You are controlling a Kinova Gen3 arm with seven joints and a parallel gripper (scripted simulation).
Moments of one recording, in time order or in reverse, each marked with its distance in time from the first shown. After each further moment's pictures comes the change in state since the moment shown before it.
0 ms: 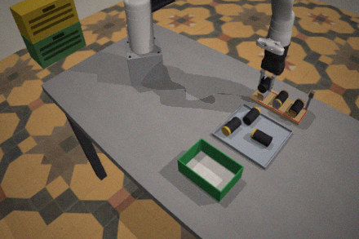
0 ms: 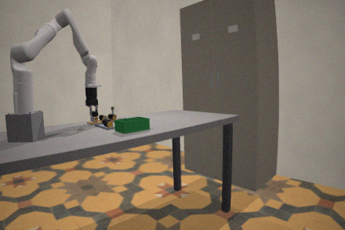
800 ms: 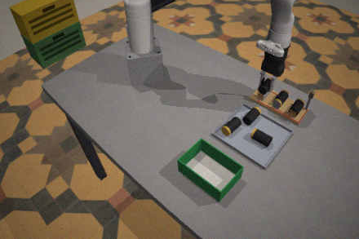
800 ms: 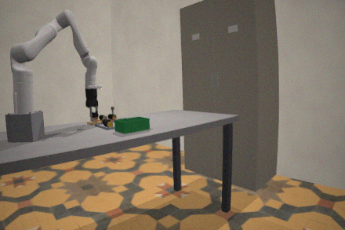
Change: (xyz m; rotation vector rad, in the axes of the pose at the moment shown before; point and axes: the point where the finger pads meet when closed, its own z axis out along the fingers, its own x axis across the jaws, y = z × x) arm -0.001 0.002 0.007 -0.003 -0.005 -0.002
